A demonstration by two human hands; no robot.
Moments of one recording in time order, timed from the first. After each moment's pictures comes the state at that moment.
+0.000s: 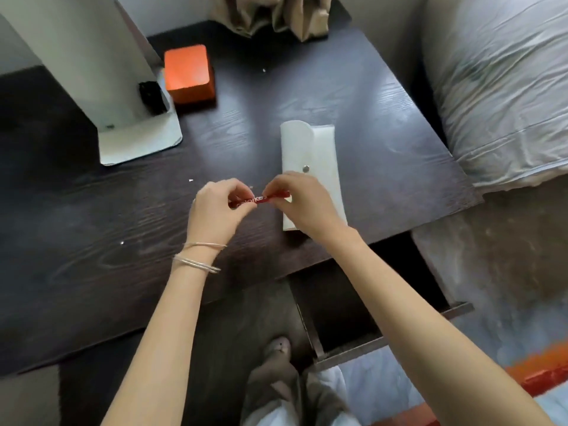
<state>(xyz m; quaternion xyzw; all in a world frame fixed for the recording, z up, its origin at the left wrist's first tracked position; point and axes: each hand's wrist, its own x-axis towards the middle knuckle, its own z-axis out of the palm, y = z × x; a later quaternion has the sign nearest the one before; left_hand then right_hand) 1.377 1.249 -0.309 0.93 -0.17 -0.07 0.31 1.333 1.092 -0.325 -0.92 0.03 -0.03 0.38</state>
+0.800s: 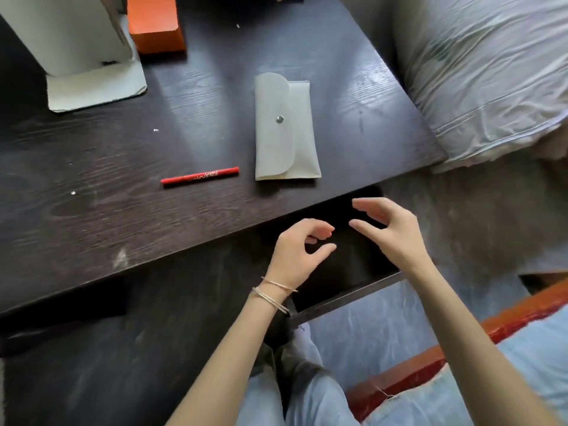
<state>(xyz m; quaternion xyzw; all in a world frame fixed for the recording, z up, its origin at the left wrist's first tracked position) 1.214 1.189 -0.394 0.79 -0.27 -0.19 0.52 1.154 1.018 -0.363 -0.86 0.22 -0.07 0.45</state>
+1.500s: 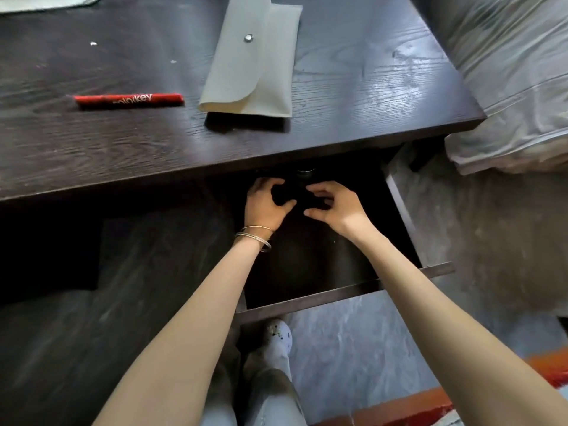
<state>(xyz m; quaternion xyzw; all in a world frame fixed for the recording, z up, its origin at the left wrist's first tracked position) 1.255 1.120 -0.556 0.91 -0.09 -0.09 0.39 1.196 0.974 -0.529 -0.87 0.13 0.06 0.47</state>
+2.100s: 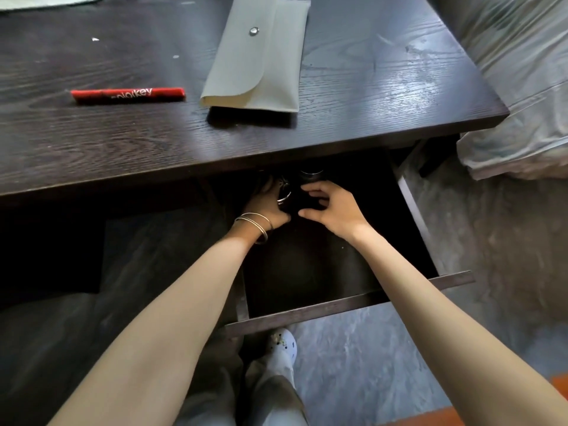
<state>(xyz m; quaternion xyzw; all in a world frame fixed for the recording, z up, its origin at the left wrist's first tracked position) 1.287 1.123 -0.578 0.93 -0.15 -0.26 0.20 1.212 0.981 -0.546 -0.86 0.11 0.05 0.50</state>
